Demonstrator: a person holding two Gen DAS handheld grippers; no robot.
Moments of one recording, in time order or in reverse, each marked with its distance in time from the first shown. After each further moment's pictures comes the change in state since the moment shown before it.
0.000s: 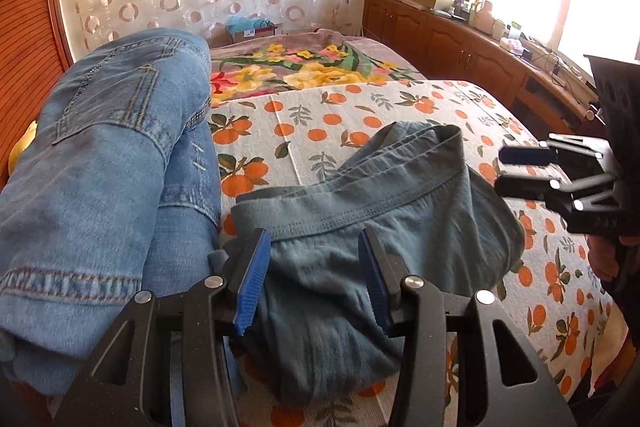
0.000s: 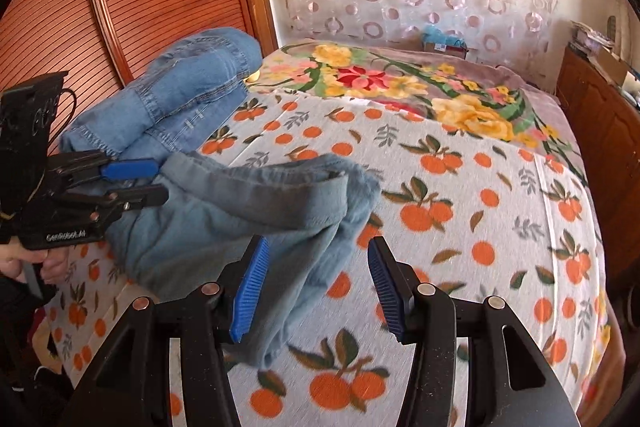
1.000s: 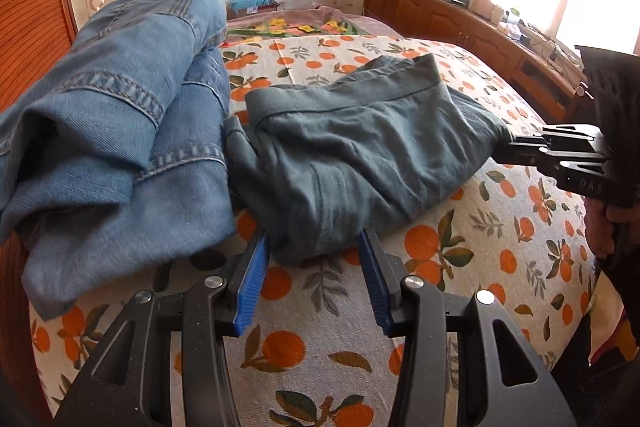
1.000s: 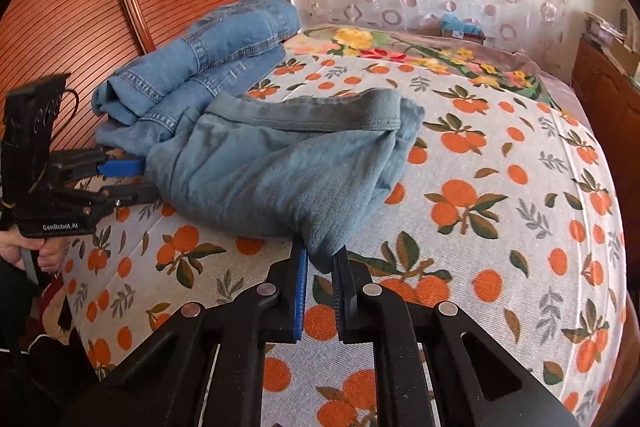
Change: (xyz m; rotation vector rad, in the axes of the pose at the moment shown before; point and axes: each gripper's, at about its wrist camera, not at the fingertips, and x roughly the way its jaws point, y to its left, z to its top) left arm -0.029 -0.005 -0.066 -0.022 0.059 -0.013; right arm -0.010 0.018 -0.046 -0.001 0.025 0.047
